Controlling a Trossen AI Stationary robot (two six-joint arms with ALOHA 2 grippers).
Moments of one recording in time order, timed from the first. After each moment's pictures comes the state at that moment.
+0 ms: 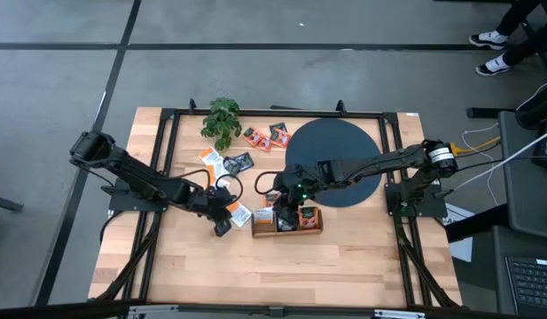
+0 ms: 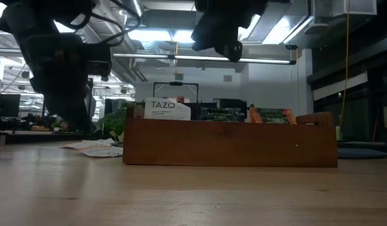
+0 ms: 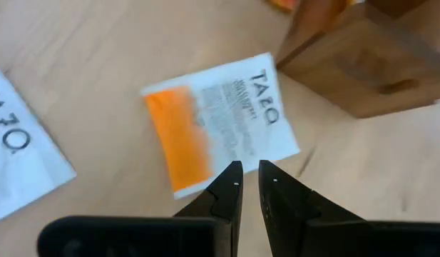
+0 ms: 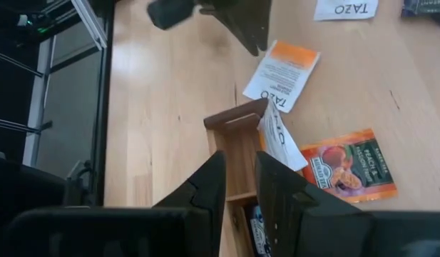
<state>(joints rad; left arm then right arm) -0.32 1.33 0.55 -0.21 -0.18 -0.88 0.11 1.71 1.33 -0.39 -0.17 0.44</state>
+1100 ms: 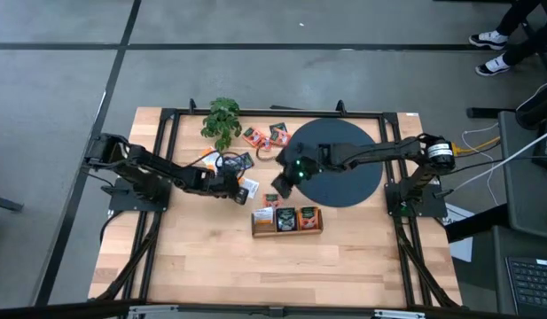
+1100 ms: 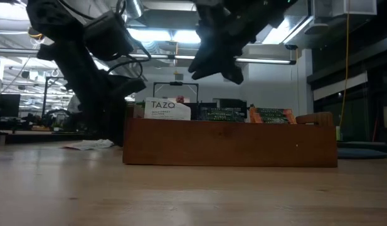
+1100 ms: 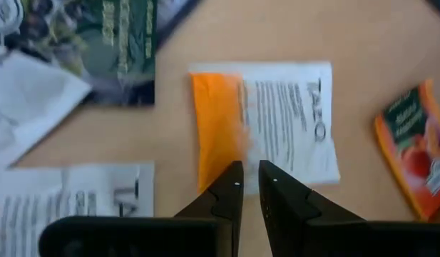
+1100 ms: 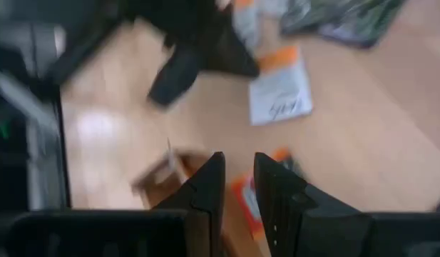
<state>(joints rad) -0.03 1.49 0.54 -0.05 -0.29 -1.14 -0.08 1.71 1.22 -0.26 -0.16 0.63</state>
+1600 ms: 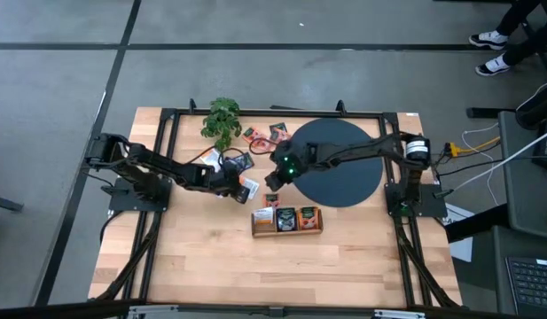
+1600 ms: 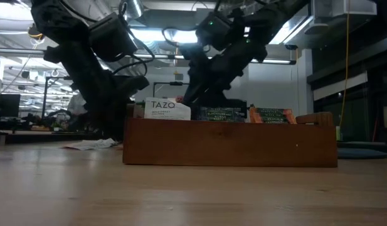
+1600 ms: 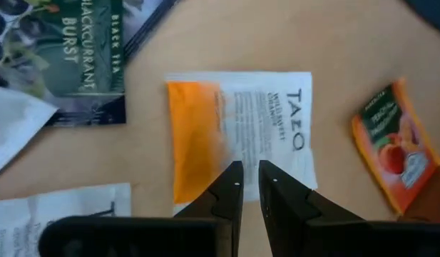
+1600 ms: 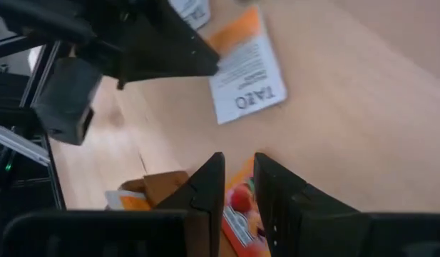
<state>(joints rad) 0.01 1.49 0.54 -0.02 -0.21 -1.06 -0.15 1.90 1.21 -0.13 -0.28 0.78</state>
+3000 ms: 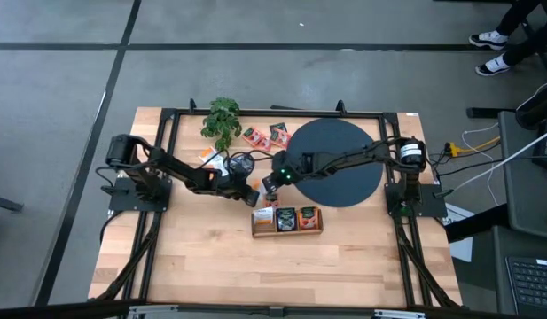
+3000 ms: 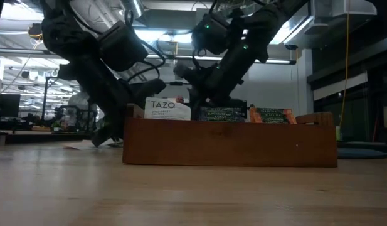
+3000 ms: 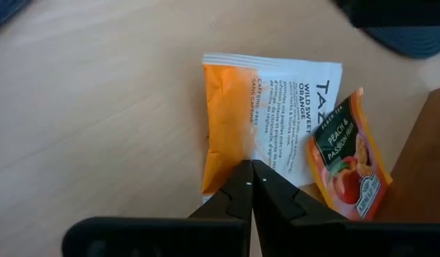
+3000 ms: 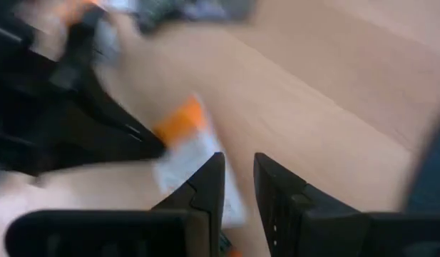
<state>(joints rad) 0.00 1.70 0.55 0.28 -0.16 -1.05 -0.09 1.95 1.22 -0.19 0.08 0.85</state>
